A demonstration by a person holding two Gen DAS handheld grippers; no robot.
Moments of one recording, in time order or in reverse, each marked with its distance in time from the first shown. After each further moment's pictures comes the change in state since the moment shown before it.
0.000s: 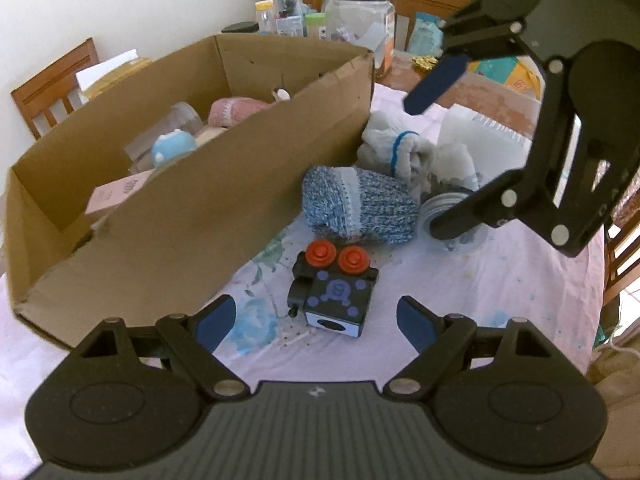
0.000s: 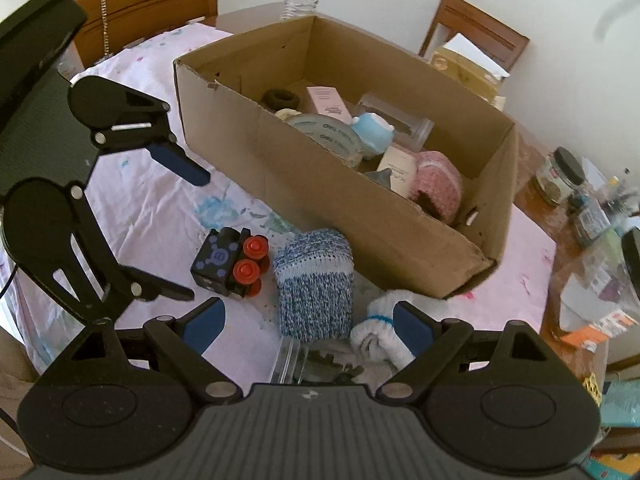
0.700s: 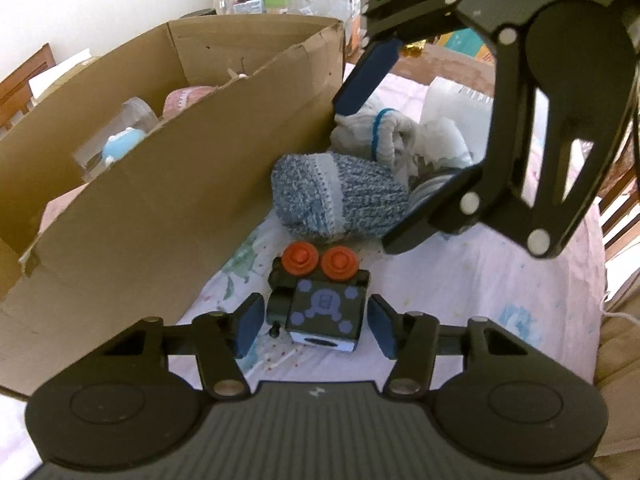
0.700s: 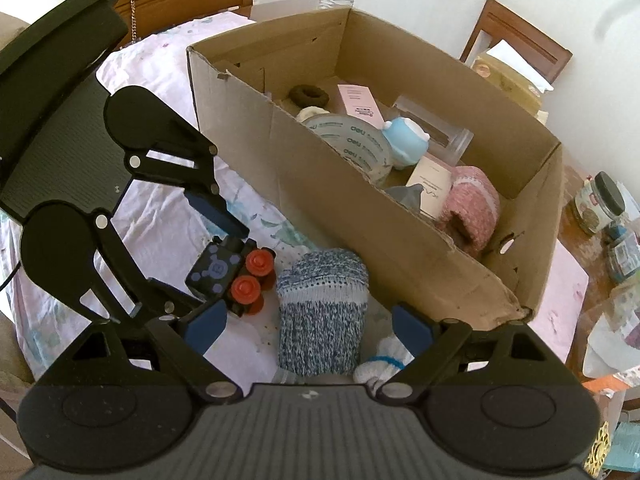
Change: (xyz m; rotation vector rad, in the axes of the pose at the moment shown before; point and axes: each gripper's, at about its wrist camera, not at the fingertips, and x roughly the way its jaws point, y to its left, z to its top) left arm 0.026 0.002 0.004 0.076 0.029 -0.096; right arm 0.026 -0.008 0.016 -0.081 0.010 0.091
